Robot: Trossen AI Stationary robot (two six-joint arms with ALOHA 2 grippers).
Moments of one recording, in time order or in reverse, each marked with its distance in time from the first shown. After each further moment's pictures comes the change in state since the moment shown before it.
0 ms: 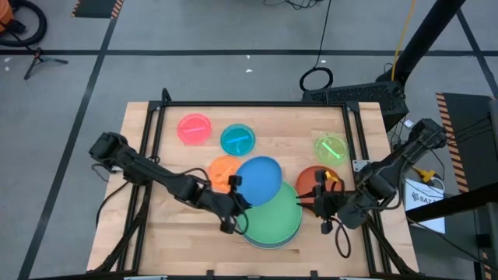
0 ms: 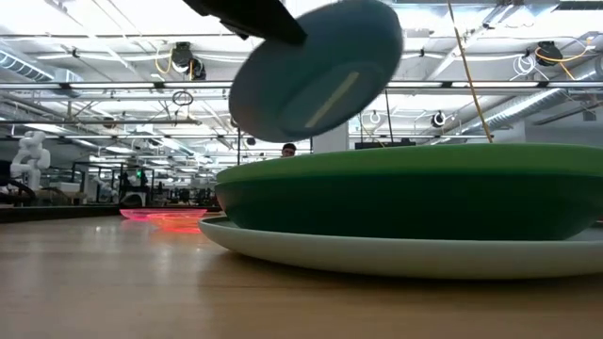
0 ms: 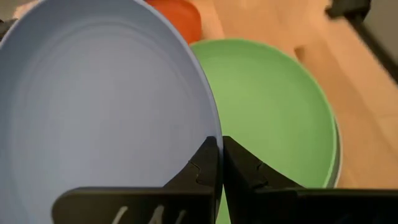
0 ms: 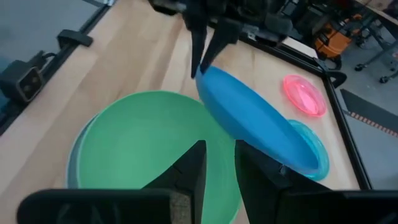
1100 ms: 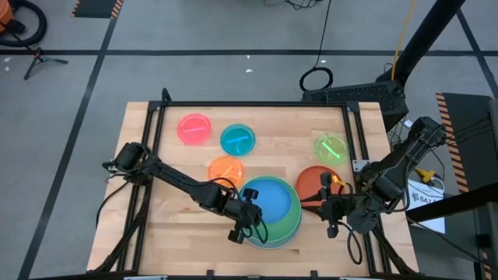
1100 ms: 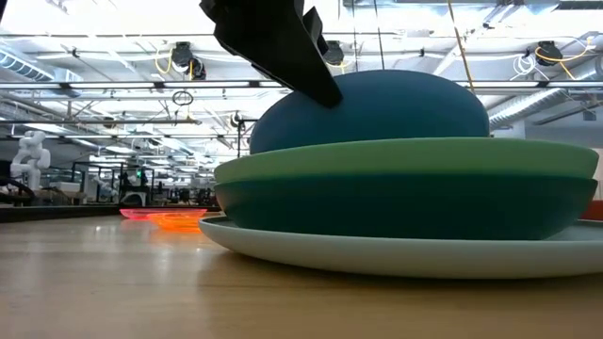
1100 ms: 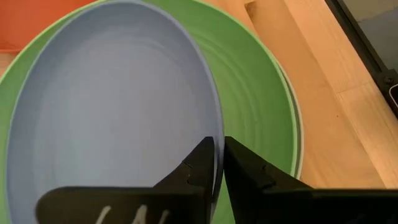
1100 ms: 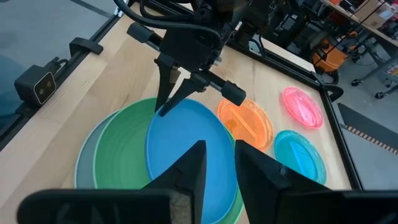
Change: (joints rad) left arm 0.033 0.242 0.198 -0.122 0.259 -0.026; right arm 0.067 -0.020 0.000 0.000 0.054 -0.011
